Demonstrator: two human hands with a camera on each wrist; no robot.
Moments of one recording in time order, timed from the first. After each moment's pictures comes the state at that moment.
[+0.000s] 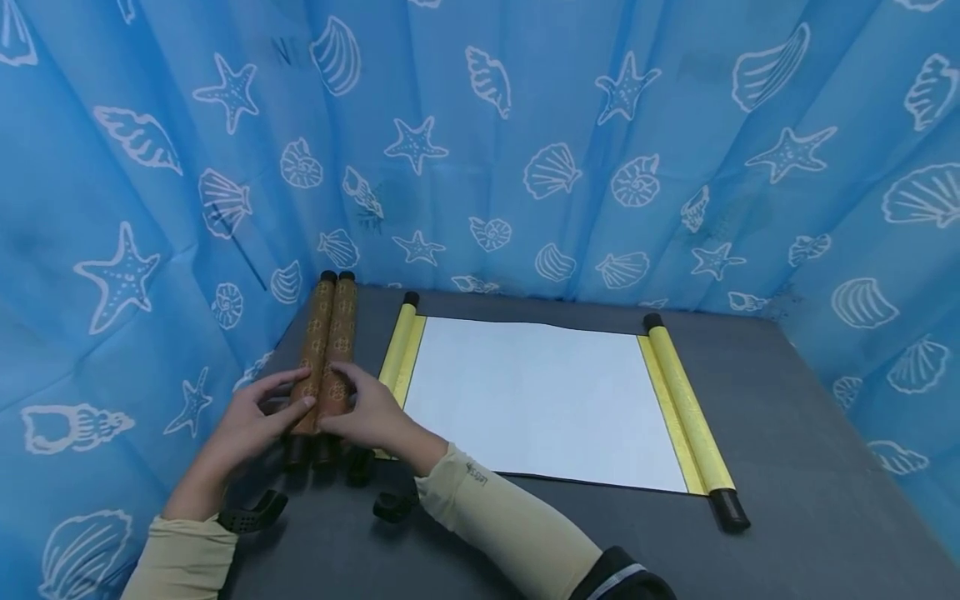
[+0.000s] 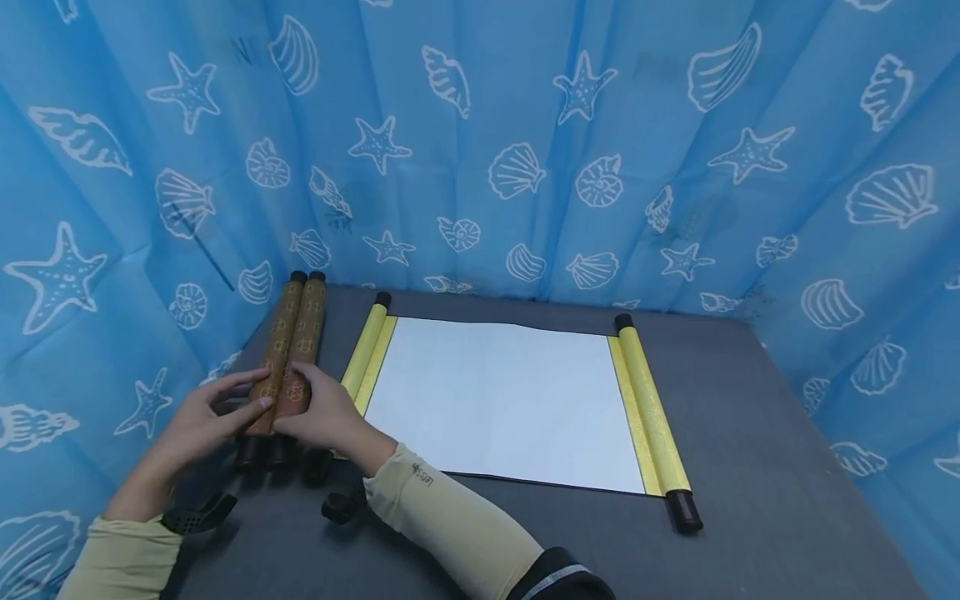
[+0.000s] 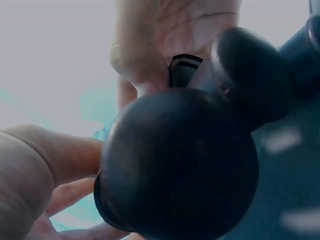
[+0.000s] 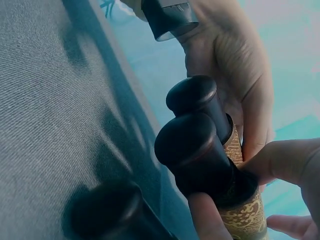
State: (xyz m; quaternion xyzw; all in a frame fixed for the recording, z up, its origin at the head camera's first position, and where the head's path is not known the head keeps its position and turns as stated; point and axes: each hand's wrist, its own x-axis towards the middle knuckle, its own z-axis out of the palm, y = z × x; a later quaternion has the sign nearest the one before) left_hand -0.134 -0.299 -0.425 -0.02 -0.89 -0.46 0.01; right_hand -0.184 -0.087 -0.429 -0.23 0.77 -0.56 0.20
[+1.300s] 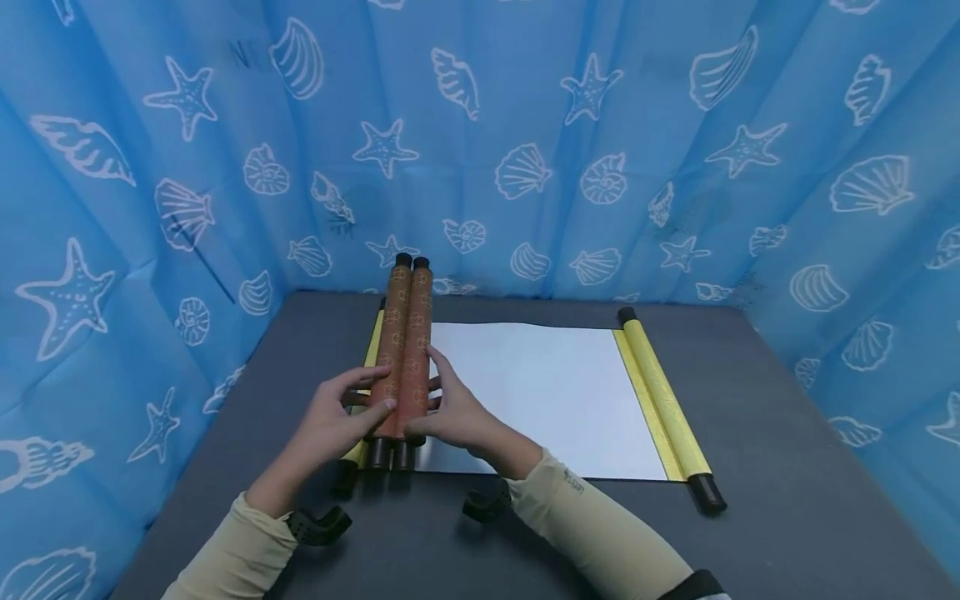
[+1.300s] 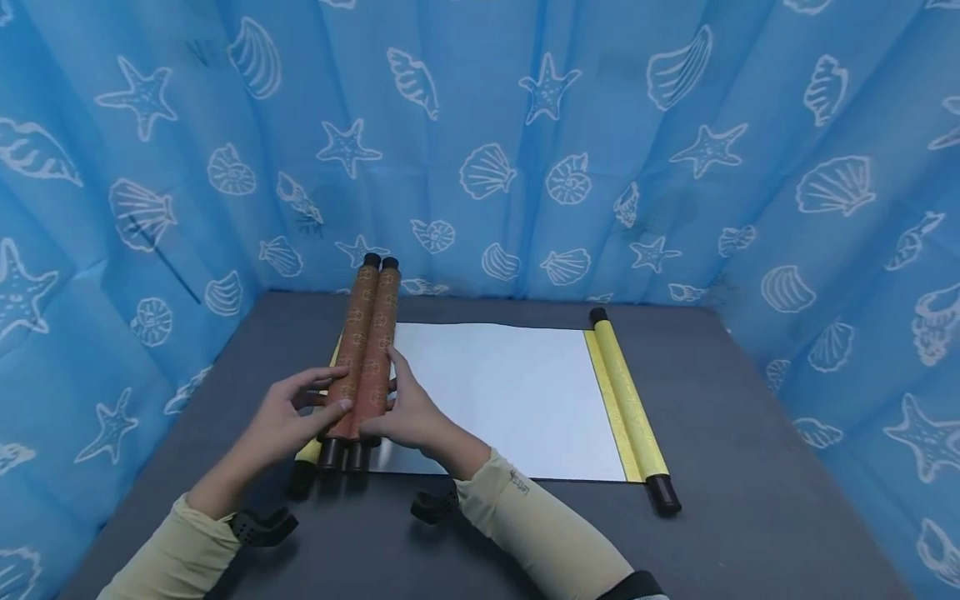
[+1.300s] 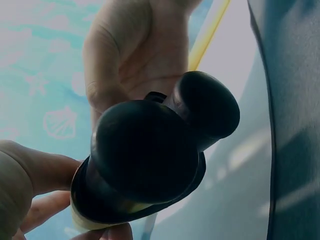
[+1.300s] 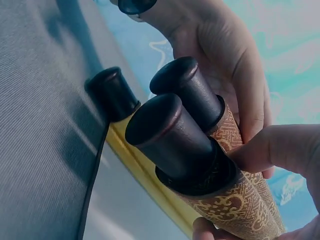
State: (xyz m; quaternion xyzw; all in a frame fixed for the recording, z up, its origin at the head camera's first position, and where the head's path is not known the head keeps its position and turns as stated) left_hand -0.162 -0.183 -0.425 -0.13 -0.85 -0.51 0.03; right_hand -0.195 0.040 -0.424 -0.15 0.73 -0.63 0.21
